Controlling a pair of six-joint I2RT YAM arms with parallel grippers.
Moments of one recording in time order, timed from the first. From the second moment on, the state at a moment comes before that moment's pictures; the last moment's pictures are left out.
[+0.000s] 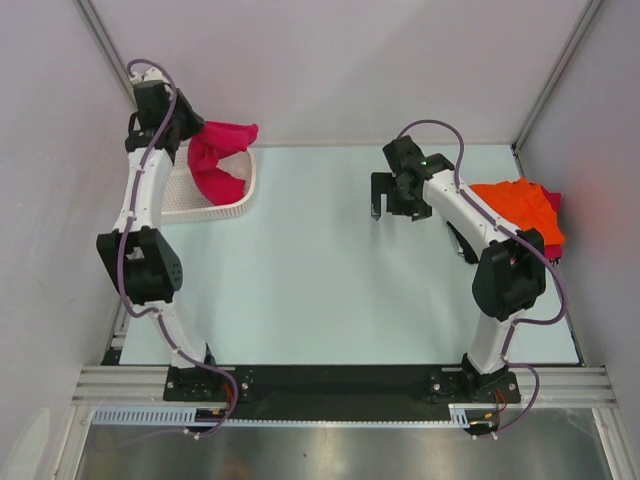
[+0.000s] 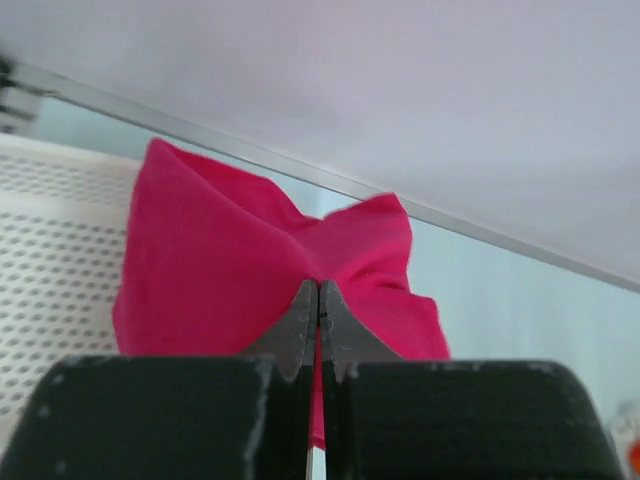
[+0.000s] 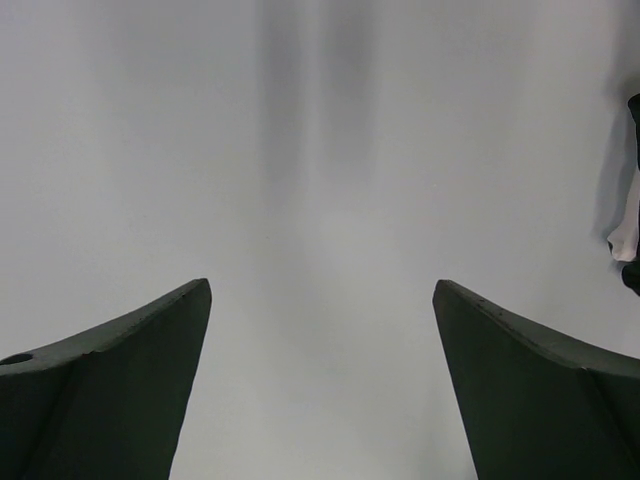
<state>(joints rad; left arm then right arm) 0.11 1.89 1.91 -0.40 0.10 -0.41 0.43 1.84 1.68 -0.94 0.13 0.40</state>
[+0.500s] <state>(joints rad) -0.34 1.91 2.05 -0.48 0.46 -0.42 0.42 1.83 1.66 -0.92 0.20 0.41</state>
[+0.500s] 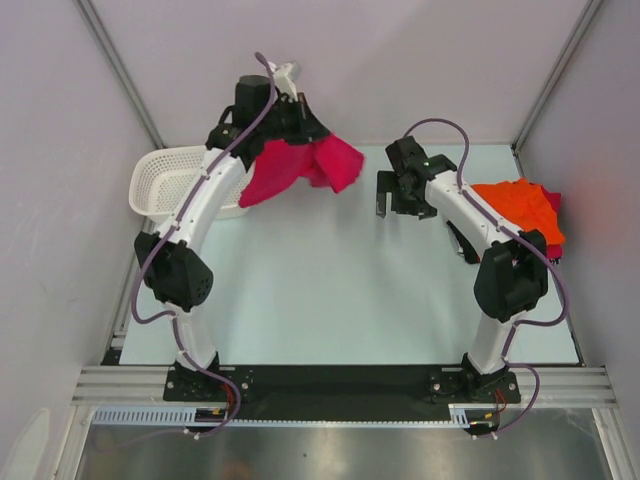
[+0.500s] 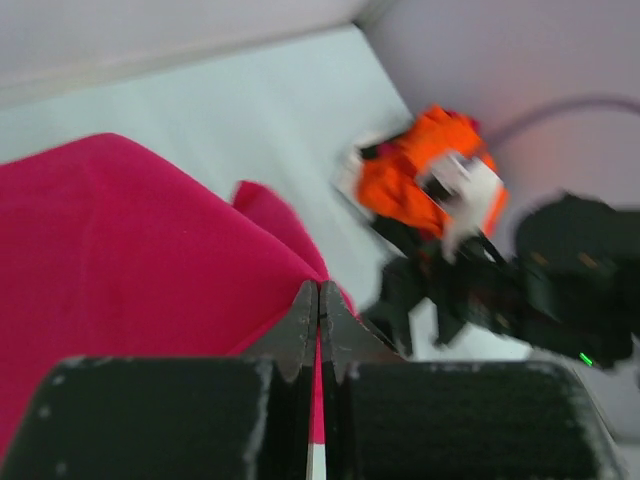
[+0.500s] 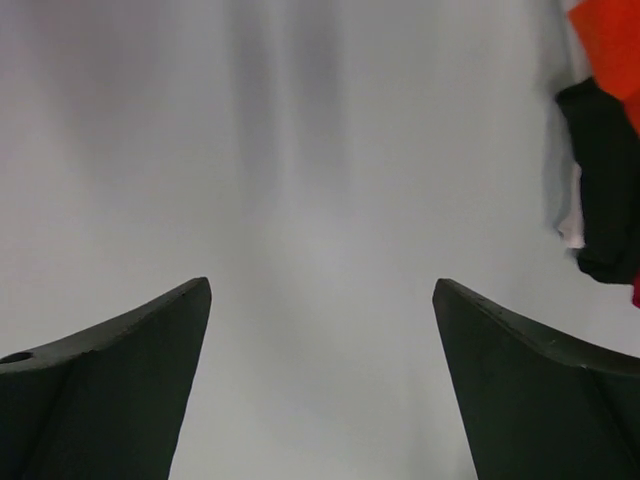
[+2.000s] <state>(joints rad) -0.23 2.17 1.69 -0.71 0.42 -0.44 0.20 1.43 1.42 -0.79 0.50 0.47</state>
